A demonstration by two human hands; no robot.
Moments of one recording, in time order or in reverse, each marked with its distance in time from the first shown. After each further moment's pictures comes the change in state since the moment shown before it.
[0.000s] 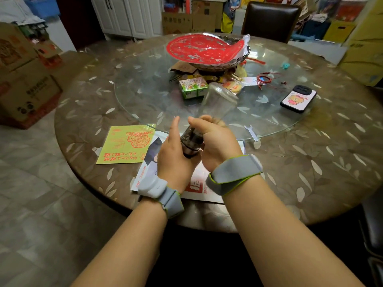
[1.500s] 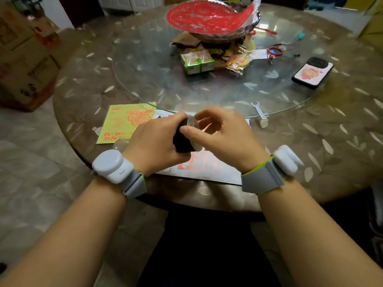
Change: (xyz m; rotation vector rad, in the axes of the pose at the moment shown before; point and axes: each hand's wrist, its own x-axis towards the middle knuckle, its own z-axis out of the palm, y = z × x) left_hand 0.002 -0.009 -0.056 0.496 -0.277 0.479; right_hand -0.045 -0.011 -0.038 -0.964 -0.208 -0.537
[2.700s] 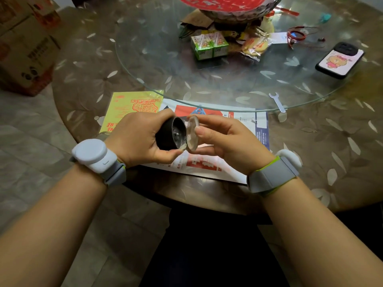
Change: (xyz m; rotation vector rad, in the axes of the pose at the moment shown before) left_hand -0.008 -0.067 0.001 -0.035 -0.051 0.170; right_hand 0.007 0.038 0.031 0.831 -0.409 0.192
